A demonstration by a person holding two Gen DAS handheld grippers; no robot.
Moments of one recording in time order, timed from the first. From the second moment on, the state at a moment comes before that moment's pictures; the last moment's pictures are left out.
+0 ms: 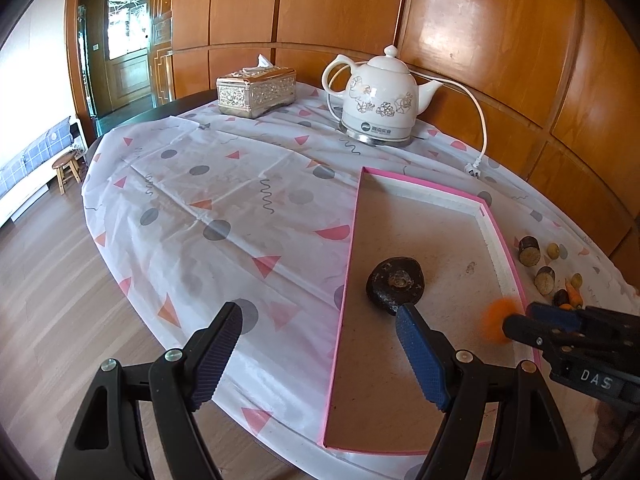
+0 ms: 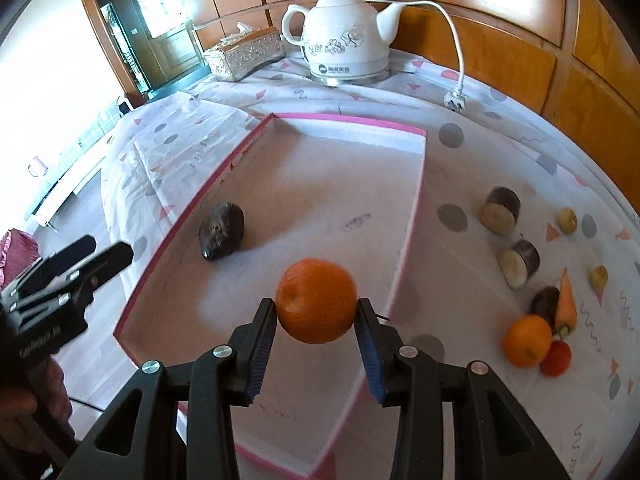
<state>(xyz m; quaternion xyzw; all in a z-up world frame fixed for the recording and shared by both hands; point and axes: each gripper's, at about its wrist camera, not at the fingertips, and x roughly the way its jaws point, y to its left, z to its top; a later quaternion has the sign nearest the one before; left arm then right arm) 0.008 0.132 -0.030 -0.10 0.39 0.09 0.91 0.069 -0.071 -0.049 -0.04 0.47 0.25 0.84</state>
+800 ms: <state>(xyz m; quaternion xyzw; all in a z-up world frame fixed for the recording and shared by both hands) 0.011 0.109 -0.029 -0.08 0.40 0.07 0.91 0.040 -0.191 -0.037 -0.04 0.45 0.14 0.88</state>
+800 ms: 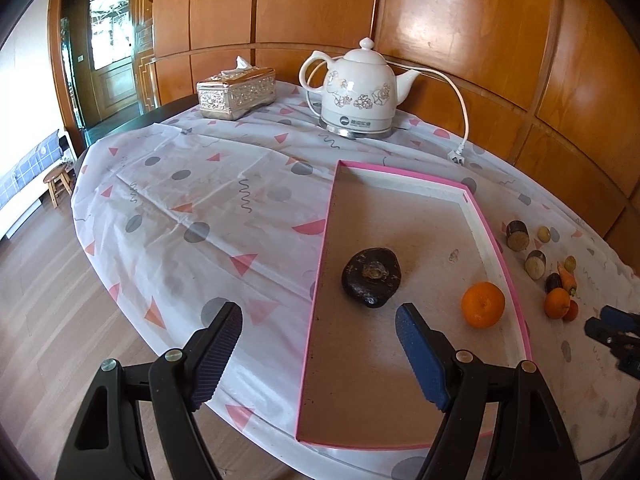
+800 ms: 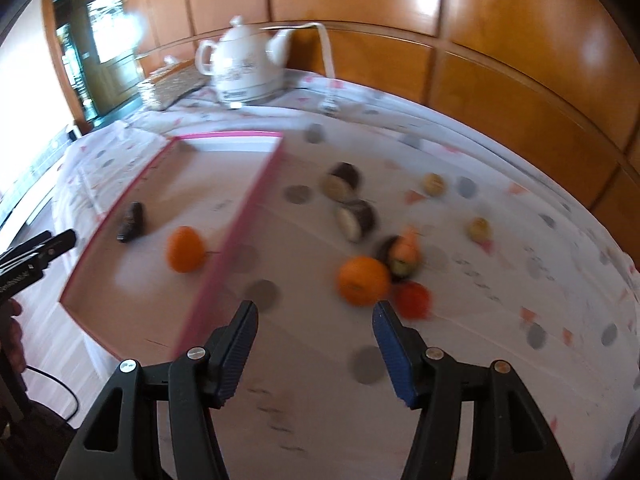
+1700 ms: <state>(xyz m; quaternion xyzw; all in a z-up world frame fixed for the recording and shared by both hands) 0.032 0.073 -0.018 -0.03 0.40 0.04 0.91 0.022 -0.410 -0.043 0.03 0.48 -0.13 0.87</state>
